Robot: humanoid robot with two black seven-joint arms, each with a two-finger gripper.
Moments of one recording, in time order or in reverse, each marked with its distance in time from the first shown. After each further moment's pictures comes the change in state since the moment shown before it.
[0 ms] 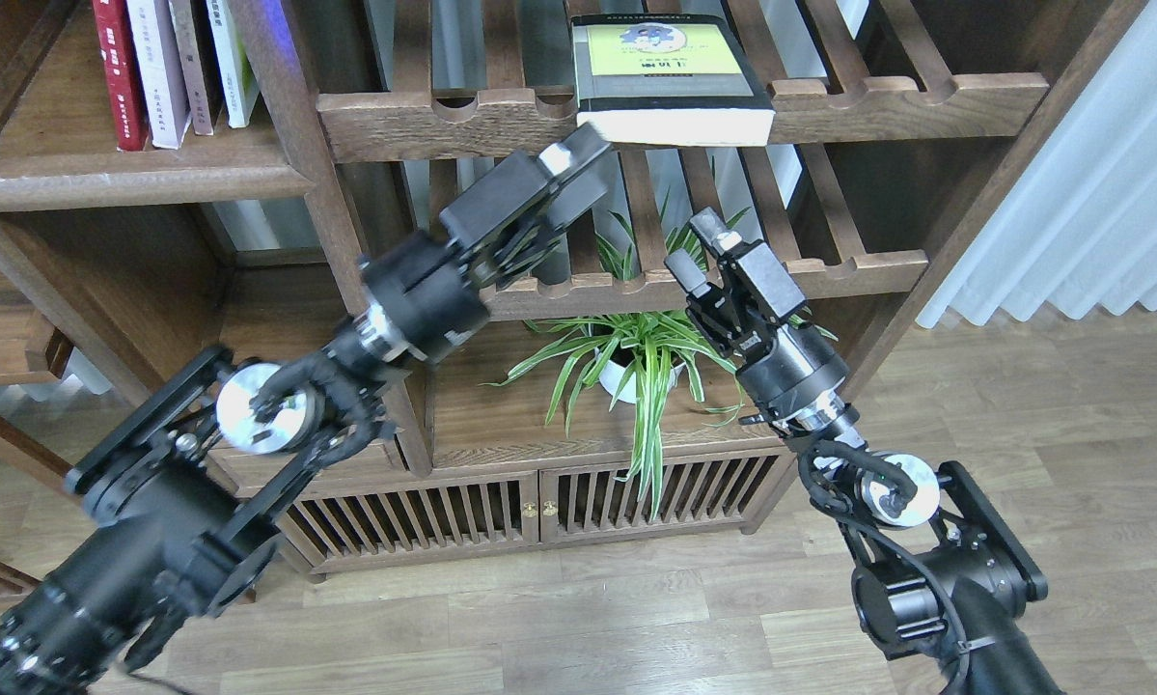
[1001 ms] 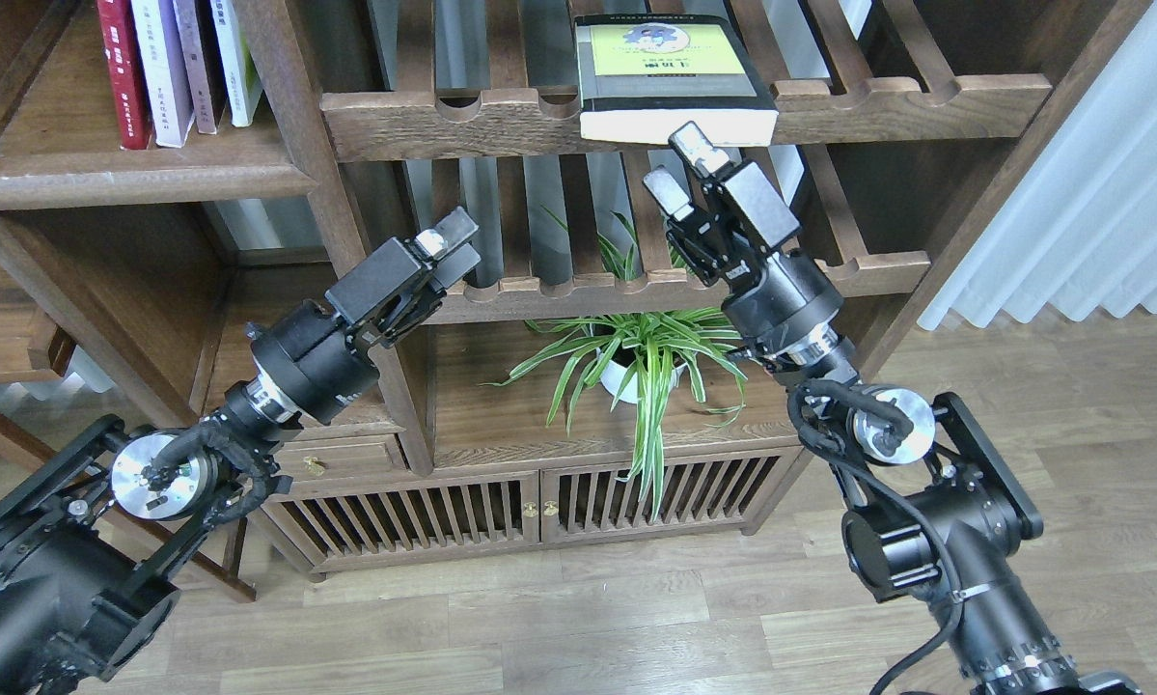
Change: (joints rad) left arm 0.107 0.117 -0.039 0.002 0.002 -0.052 -0.006; right arm 0.166 0.000 -0.015 0.065 -0.015 -0.132 0.017
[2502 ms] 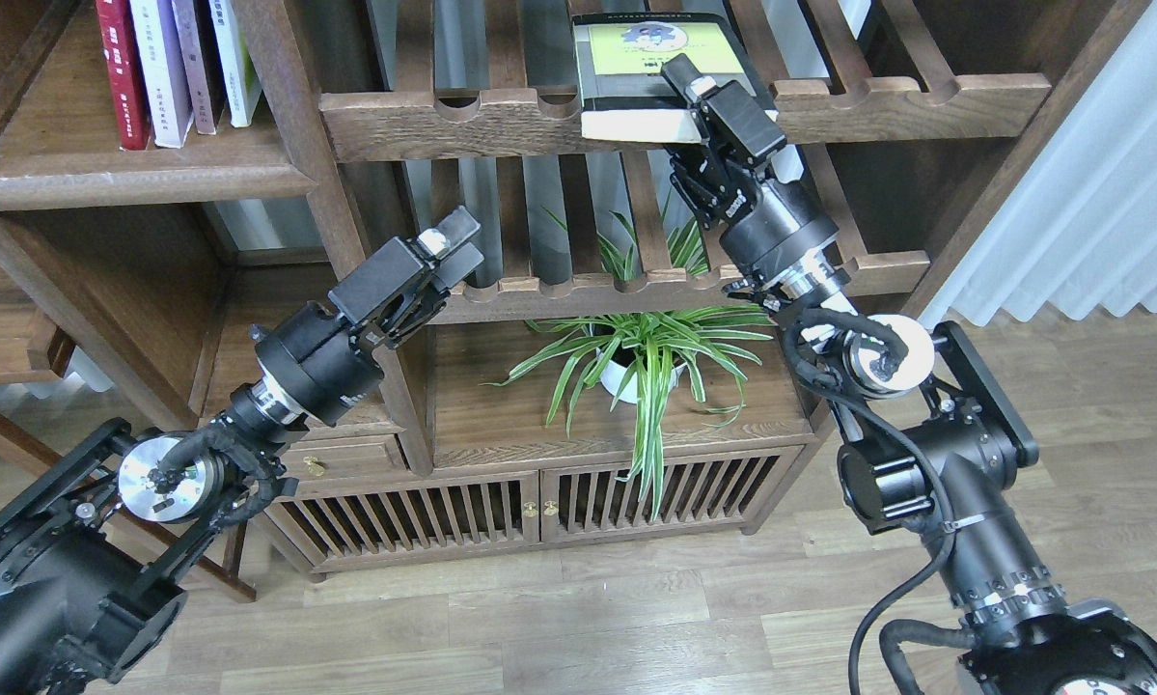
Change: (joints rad) left arm 0.003 -0.017 0.010 0.000 0.000 0.000 -0.006; right arm 0.099 0.000 0.017 -0.099 0.005 -0.061 0.050
